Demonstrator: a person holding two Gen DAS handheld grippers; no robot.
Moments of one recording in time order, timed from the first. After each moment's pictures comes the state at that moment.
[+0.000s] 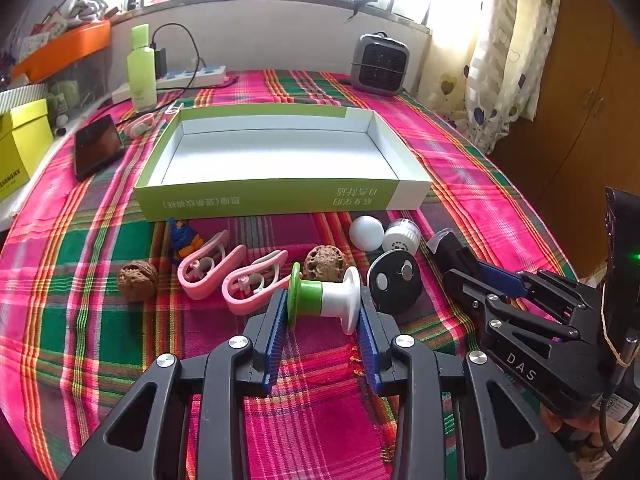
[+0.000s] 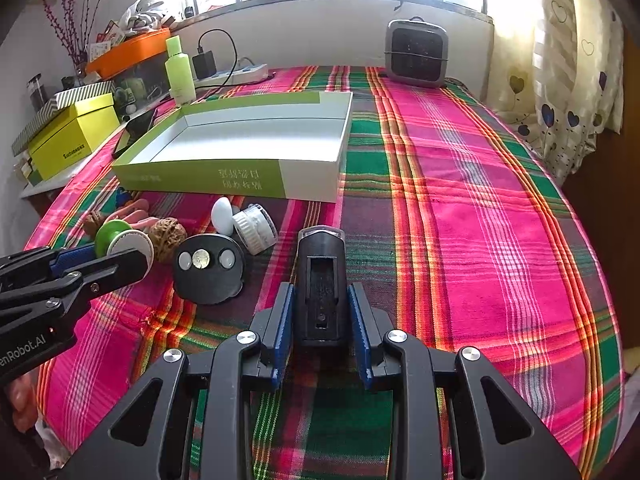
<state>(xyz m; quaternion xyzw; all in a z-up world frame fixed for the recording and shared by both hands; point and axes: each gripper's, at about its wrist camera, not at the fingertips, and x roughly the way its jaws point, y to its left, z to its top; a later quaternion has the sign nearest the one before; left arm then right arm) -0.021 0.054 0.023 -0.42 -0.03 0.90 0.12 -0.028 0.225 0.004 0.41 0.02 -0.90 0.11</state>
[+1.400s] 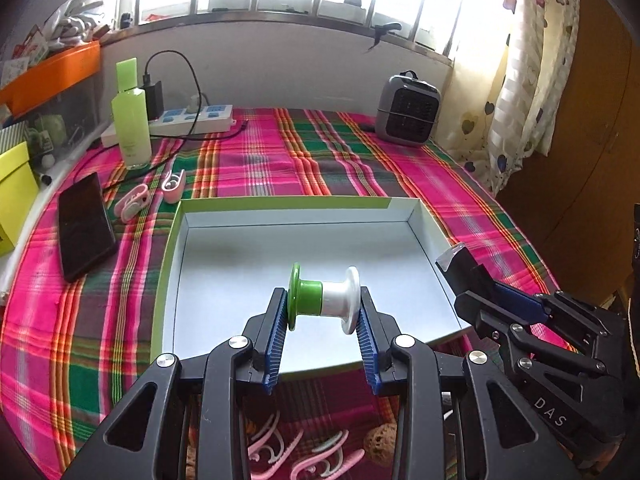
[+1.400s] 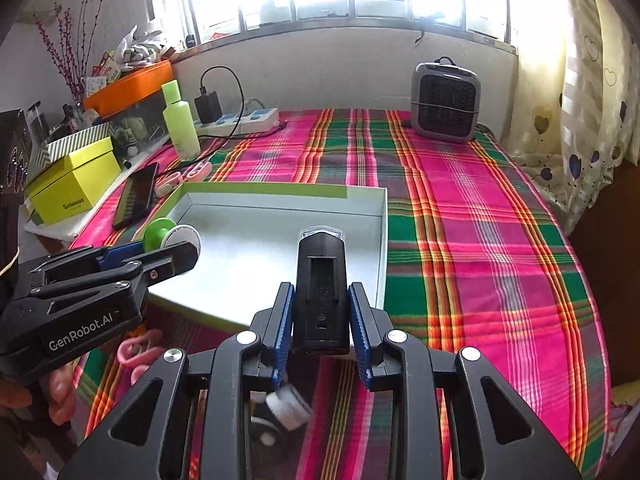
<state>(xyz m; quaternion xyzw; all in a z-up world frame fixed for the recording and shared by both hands) -0.131 0.029 0.053 -0.39 -0.04 0.91 0.12 -0.111 0.192 0.050 0.38 0.01 -0.92 0.12</state>
